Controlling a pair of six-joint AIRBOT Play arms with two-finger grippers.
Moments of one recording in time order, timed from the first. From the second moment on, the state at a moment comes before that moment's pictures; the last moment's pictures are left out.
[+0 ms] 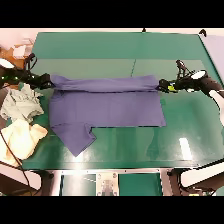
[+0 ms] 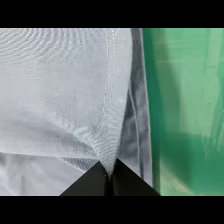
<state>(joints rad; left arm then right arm) 0.27 -1.74 1.51 0.95 -1.19 -1.17 -0.21 -1.70 1.30 -0.89 0.89 1.16</state>
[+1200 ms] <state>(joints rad) 0.27 -1.74 1.44 0.99 -1.13 -1.18 -0.21 -1.68 1.21 -0.94 0.83 1.16</state>
